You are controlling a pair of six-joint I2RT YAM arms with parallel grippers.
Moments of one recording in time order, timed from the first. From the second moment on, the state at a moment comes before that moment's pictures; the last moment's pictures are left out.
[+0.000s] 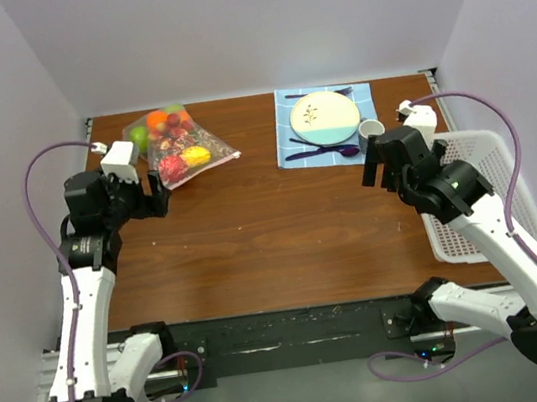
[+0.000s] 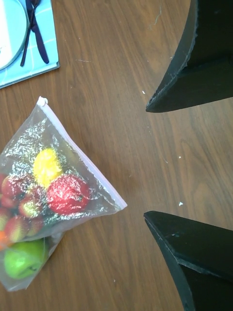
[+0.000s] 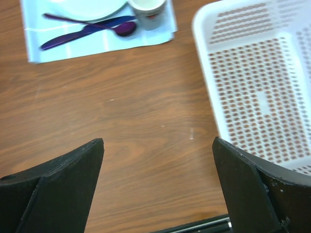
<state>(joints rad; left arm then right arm) 0.02 0.91 0.96 -0.51 0.29 0.07 0.52 1.01 1.24 -1.01 0.62 0.56</state>
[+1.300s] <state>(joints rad) -0.32 1.16 0.81 -0.10 -0.08 0.41 0.30 1.22 0.90 -1.04 0.84 0.78</state>
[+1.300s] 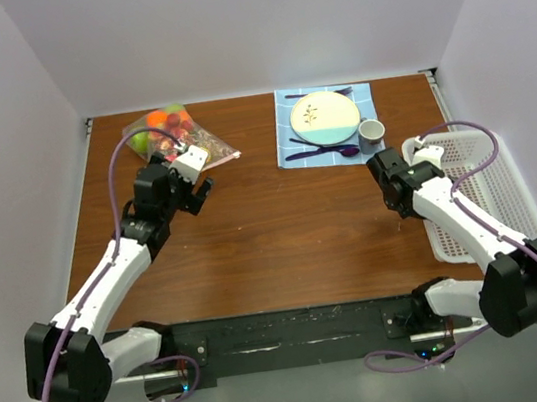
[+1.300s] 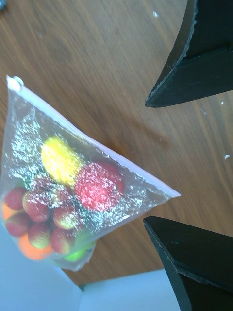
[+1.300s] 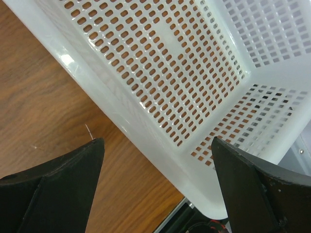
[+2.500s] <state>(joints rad) -0.39 1.67 0.65 0.86 -0.50 0.98 0.34 1.20 0.82 -0.87 0.55 0.76</state>
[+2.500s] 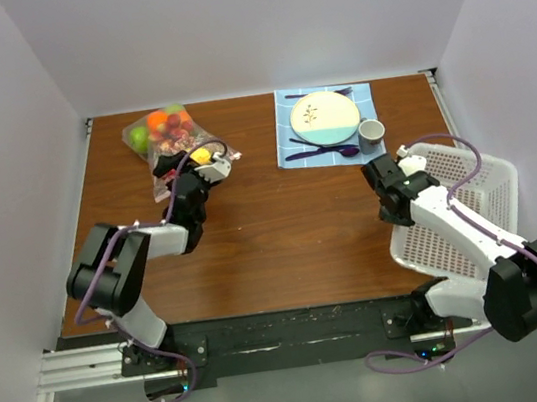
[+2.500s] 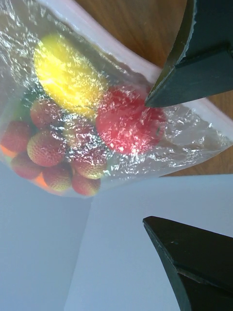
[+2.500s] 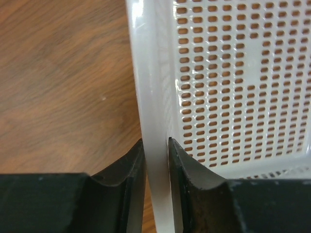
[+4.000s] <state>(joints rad) -0.41 1.67 0.62 0.83 -0.51 1.04 1.09 1.77 1.39 -0.83 0.45 0.98</state>
